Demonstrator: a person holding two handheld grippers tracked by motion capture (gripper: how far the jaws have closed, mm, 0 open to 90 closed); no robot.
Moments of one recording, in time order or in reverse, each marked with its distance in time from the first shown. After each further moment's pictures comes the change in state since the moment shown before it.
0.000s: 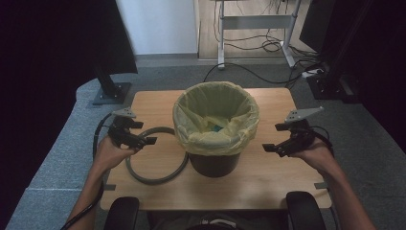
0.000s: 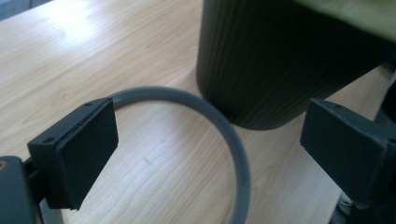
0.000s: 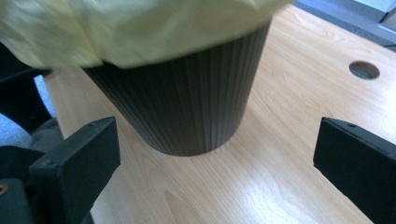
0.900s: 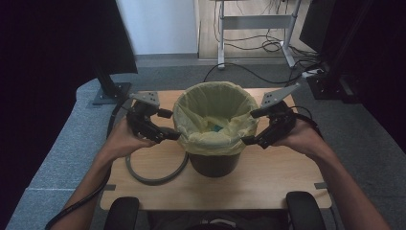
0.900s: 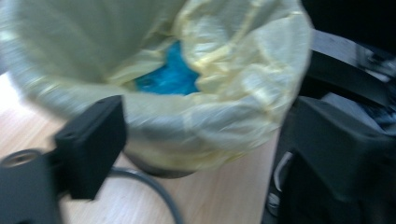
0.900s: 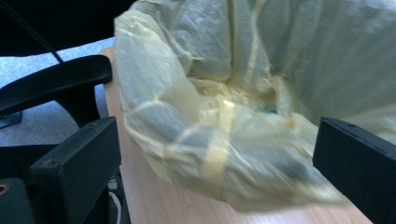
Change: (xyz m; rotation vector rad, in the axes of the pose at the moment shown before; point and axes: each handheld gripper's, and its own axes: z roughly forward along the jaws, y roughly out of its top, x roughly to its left) left arm -0.083 0.093 -0.013 0.009 -0.219 0.267; right arm 0.056 0.094 0.002 0.039 0.151 -0.195
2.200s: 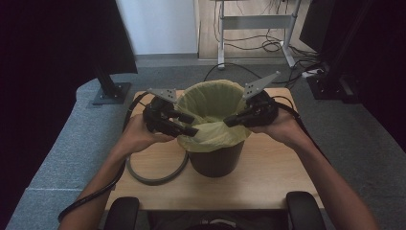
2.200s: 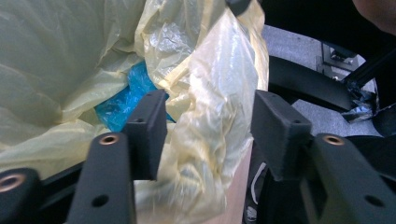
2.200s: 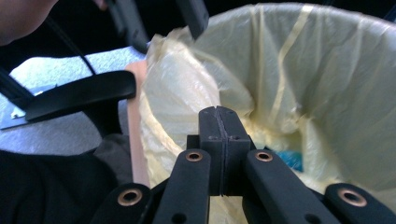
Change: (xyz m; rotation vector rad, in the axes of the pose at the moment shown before) left arm -0.007 0.029 0.024 0.010 -0.107 0.019; right arm -0.005 0.039 0.020 -0.031 0.104 -0.050
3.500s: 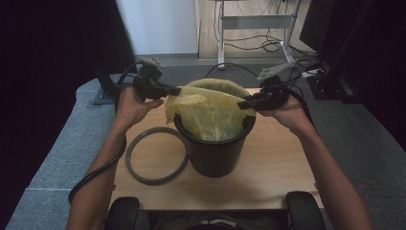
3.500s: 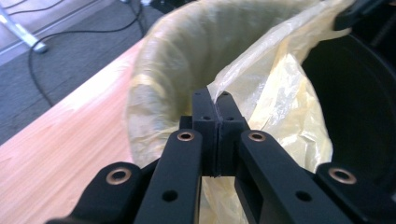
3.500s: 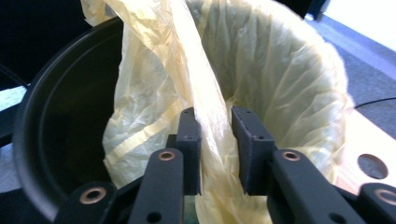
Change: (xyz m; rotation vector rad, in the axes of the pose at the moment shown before) left arm 0.072 0.021 -0.040 -0.033 0.349 -0.182; right arm -0.061 -0.020 -0.015 -0.039 -0.177 0.139
